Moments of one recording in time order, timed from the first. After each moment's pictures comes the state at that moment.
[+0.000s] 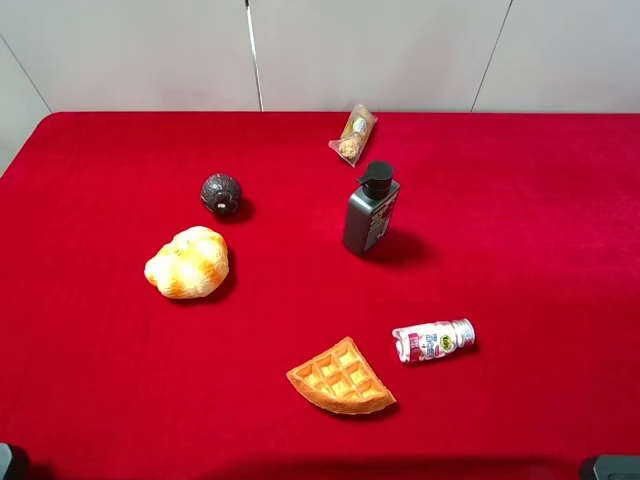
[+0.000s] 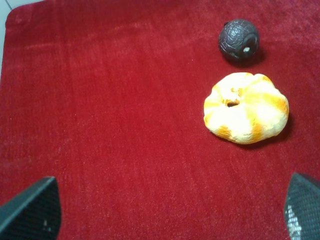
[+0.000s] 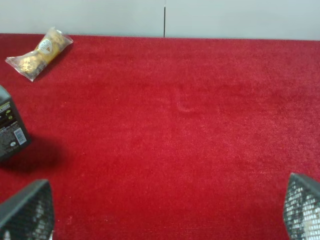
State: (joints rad) left arm -0.02 0.00 -0.49 -0.10 1.07 0.23; right arm 0.06 -0.01 -0.50 0.00 1.02 0.02
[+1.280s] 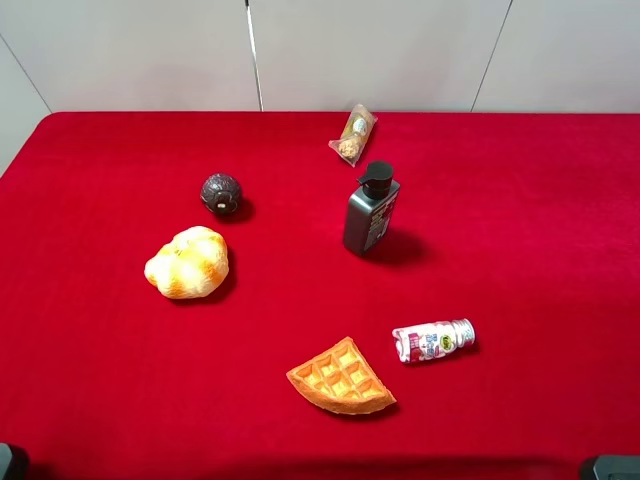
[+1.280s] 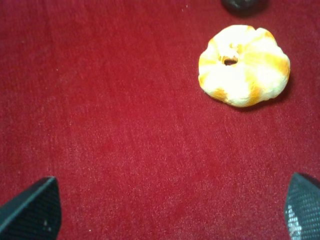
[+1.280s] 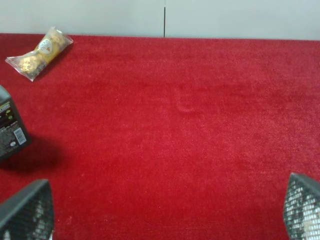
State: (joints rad) left arm -0.02 0.37 -0.59 -0.11 1.07 0.23; right arm 0.06 -0.01 -0.50 0.00 1.02 0.02
